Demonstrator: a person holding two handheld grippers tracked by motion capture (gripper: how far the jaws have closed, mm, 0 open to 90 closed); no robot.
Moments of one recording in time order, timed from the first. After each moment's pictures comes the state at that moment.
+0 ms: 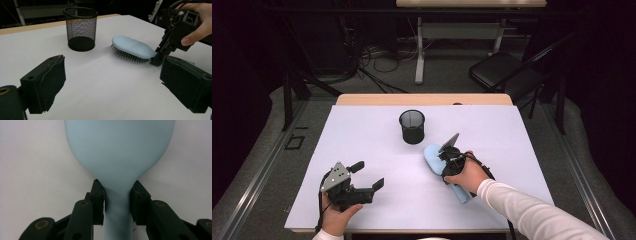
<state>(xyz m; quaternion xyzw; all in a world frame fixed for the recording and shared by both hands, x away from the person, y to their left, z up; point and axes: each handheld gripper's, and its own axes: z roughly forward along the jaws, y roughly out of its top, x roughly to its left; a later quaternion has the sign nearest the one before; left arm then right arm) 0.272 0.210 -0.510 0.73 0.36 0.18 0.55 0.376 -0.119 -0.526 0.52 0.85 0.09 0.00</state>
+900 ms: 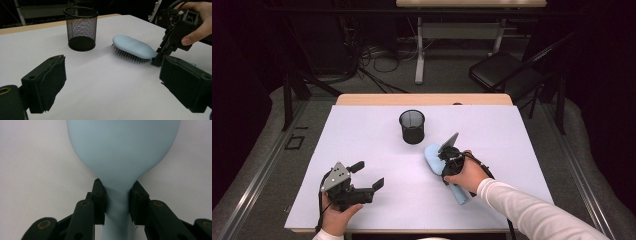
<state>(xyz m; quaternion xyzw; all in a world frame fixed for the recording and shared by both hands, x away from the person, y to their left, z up) 0.272 0.210 -0.511 0.73 0.36 0.18 0.55 0.377 -0.118 -0.526 0.52 0.85 0.08 -0.01</state>
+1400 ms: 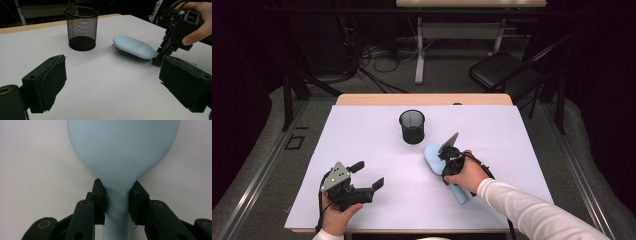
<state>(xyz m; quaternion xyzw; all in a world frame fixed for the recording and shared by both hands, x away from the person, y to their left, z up) 0.273 0.210 -0.511 0.73 0.36 0.18 0.55 0.377 -0.118 -0.525 0.52 0.85 0.09 -0.01</state>
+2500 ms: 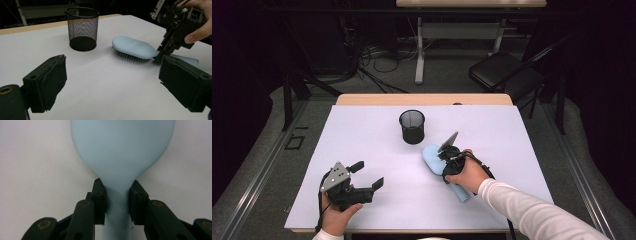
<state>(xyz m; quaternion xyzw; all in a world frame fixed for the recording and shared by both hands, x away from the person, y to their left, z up) 0.273 0.210 -0.511 0.73 0.36 0.19 0.55 0.376 -0.119 -0.521 0.49 0.86 0.10 0.00</state>
